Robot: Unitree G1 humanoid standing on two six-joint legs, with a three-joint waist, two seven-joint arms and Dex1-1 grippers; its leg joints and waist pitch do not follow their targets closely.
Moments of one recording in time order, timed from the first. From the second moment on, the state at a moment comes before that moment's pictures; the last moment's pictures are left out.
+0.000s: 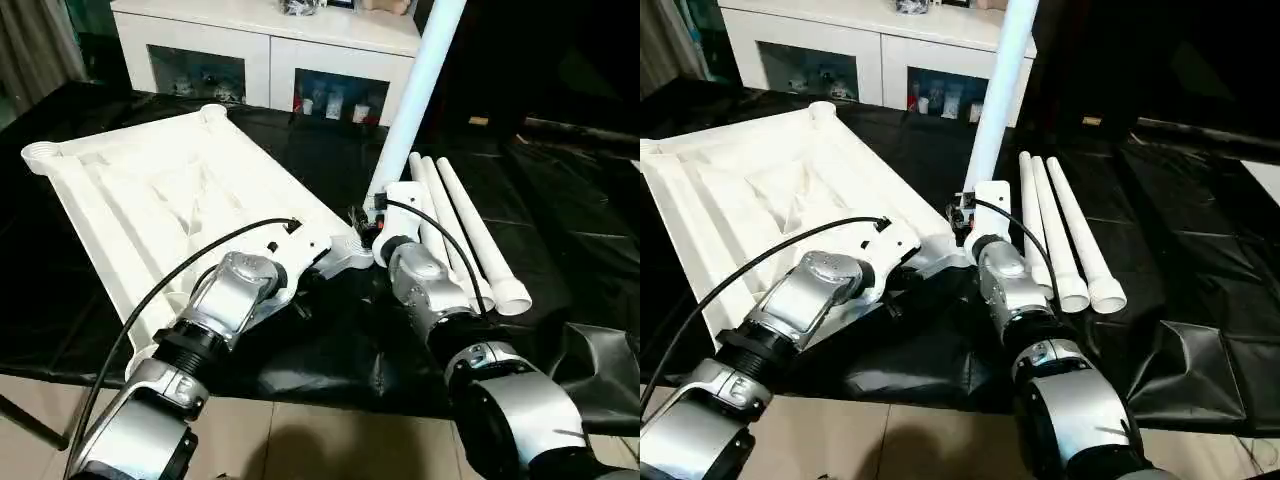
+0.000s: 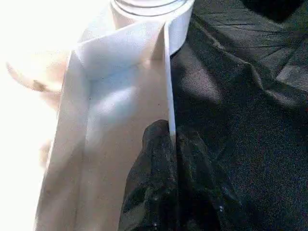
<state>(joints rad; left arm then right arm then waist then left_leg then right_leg) -0.68 0.23 -0.32 0.53 0.10 0.52 -0.70 -0.81 0.03 -0.06 1.12 0.15 -0.10 0.19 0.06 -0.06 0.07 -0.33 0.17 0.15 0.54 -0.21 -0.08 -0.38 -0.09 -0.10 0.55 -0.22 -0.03</state>
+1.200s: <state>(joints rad) -0.57 0.51 -0.37 0.32 0.01 0.33 -1.22 -0.43 -0.31 0.14 0.40 0.20 0.15 0.94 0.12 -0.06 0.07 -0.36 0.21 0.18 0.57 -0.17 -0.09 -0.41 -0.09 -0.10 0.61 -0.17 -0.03</state>
